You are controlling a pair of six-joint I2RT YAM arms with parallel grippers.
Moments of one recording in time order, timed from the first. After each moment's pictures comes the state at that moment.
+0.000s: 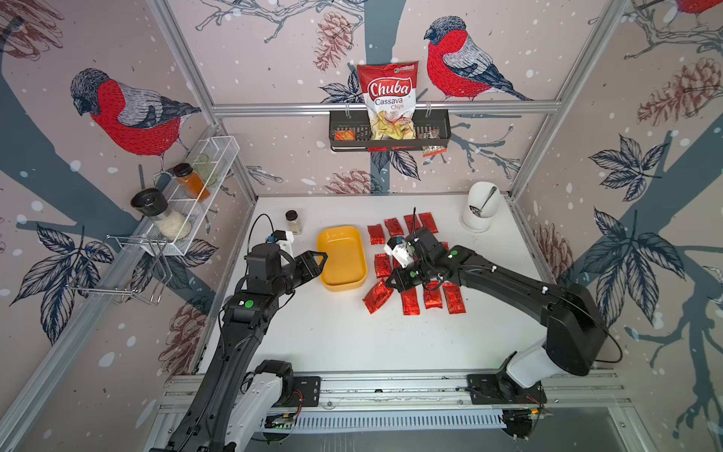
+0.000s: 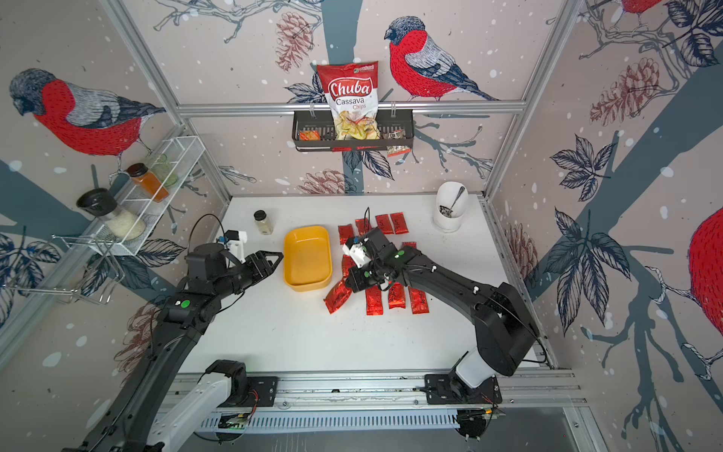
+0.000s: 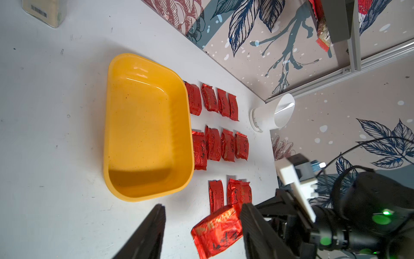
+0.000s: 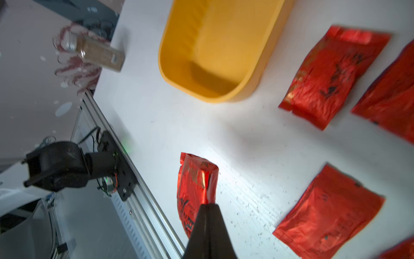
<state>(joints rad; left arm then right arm) -0.13 0.82 0.80 -0.52 0.42 -0.68 0.81 1.56 1.11 -0.55 -0.46 0.29</state>
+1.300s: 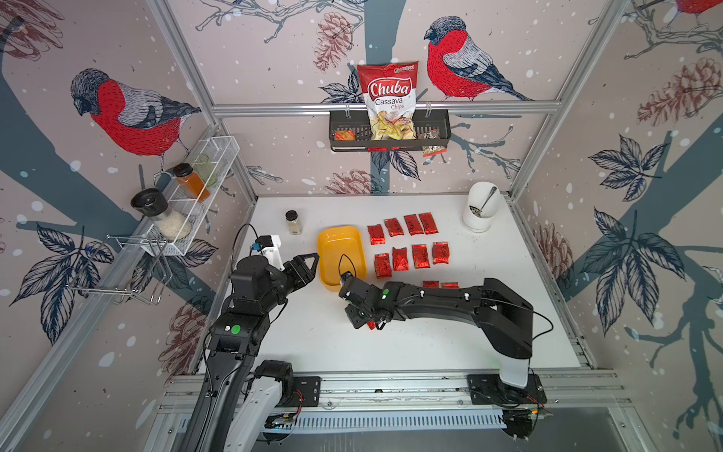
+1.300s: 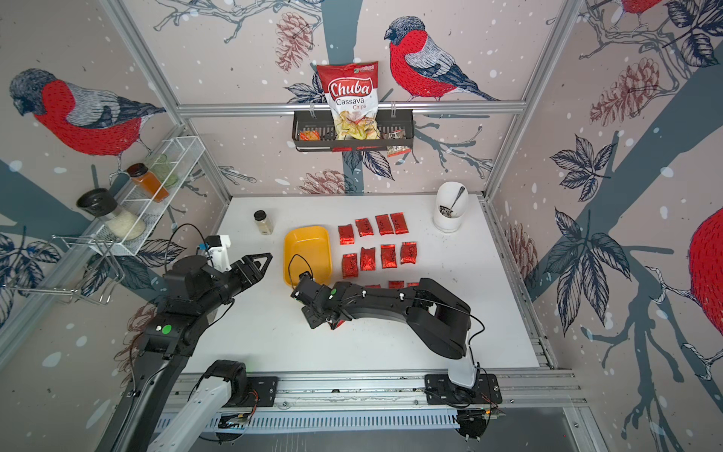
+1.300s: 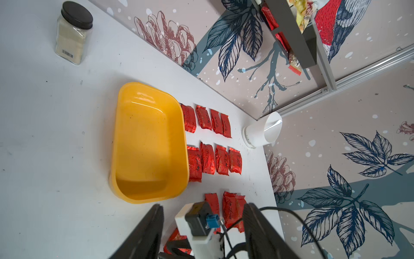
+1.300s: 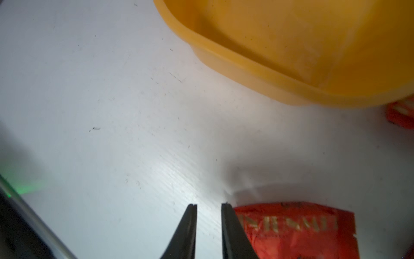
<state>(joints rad) -0.13 0.64 0.82 -0.58 0.34 -0.70 1.24 1.96 1.37 -0.48 0.15 0.50</state>
